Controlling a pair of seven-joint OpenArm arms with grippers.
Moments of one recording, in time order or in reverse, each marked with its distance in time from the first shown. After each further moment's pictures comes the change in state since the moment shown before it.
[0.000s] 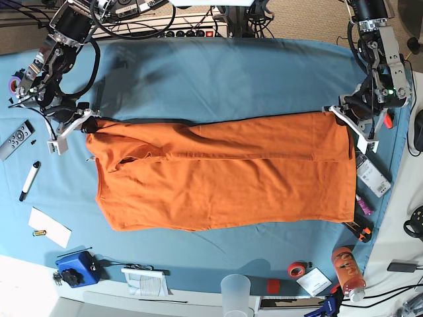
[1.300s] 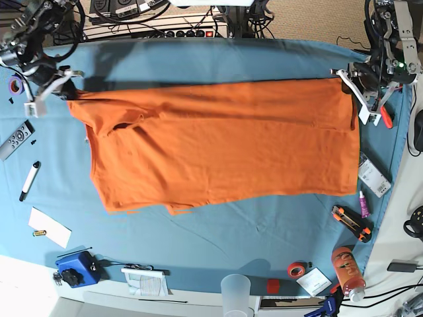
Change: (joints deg) left arm 12.5 -6.7 0.1 7.6 -5.2 -3.2 2.4; right arm -15.8 0.4 12.7 15.6 12.1 2.8 -5.9
